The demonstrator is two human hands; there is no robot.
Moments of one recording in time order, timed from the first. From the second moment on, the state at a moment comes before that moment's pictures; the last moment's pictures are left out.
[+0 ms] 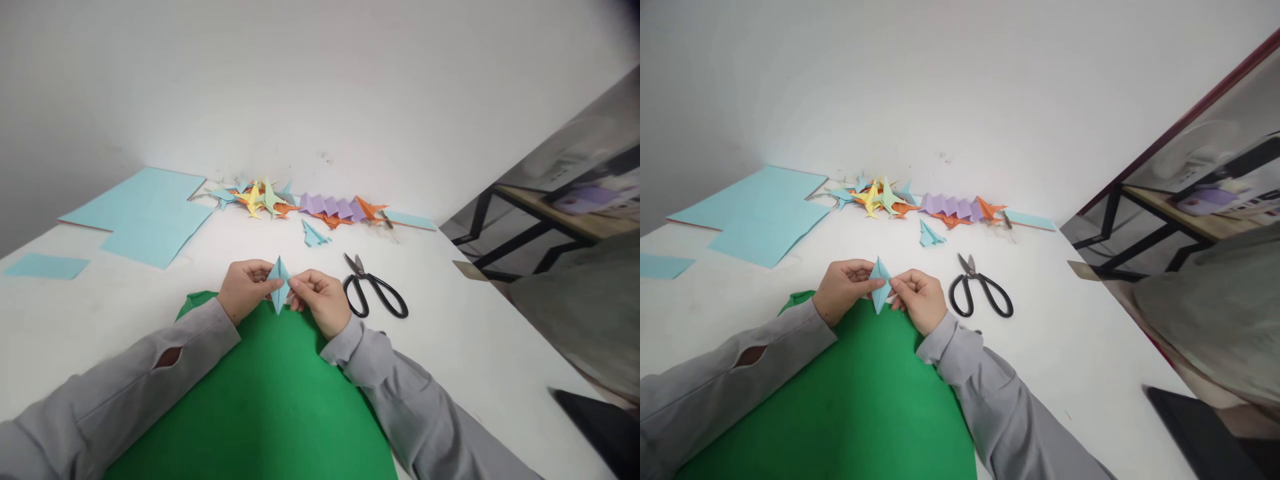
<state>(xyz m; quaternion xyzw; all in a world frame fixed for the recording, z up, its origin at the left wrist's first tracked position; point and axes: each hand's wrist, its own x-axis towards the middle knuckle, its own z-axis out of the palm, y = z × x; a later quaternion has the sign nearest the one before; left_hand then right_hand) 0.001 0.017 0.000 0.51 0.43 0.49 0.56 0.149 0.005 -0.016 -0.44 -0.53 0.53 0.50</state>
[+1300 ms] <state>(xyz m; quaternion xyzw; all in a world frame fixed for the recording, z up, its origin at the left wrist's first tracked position) -0.001 0.018 -0.005 0.65 0.40 0.45 0.47 0.145 0.001 -0.011 -0.46 -0.56 0.54 0.43</state>
